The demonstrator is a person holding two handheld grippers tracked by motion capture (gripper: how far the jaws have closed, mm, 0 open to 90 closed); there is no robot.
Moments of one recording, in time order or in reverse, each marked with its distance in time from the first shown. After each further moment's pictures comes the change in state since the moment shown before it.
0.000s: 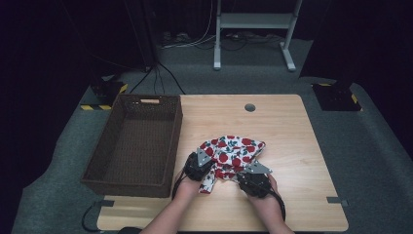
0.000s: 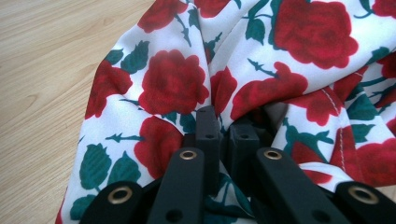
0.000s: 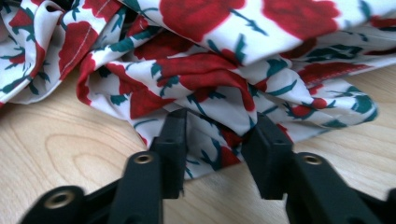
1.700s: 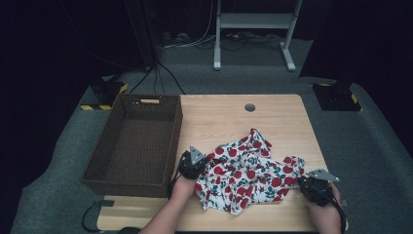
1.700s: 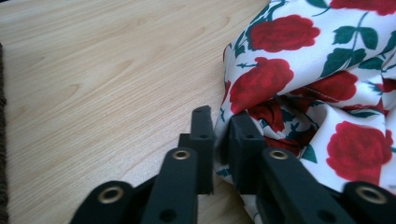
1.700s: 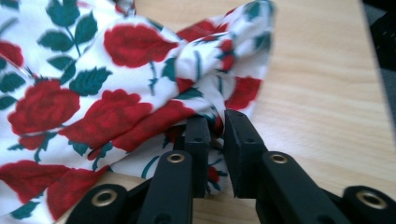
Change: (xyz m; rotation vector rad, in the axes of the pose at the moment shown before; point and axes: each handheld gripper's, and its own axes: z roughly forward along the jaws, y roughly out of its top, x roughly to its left) left arm 0.014 -0.002 -0.011 -0.023 0.053 -0.066; right arm -0.138 -0.066 -0.085 0.035 -0.243 0.143
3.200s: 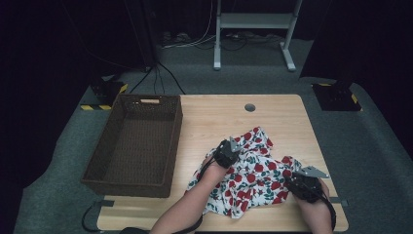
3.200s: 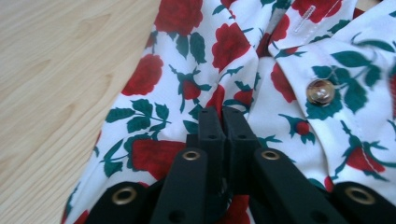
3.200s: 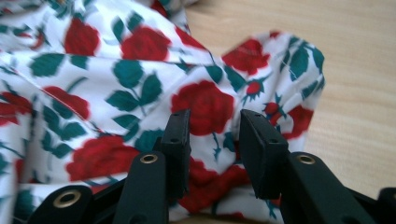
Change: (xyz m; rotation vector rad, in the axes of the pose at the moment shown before) left arm -0.058 0.060 0.079 0.101 -0.163 0.197; right arm 0.025 0.010 0.009 -0.015 0.082 -0.018
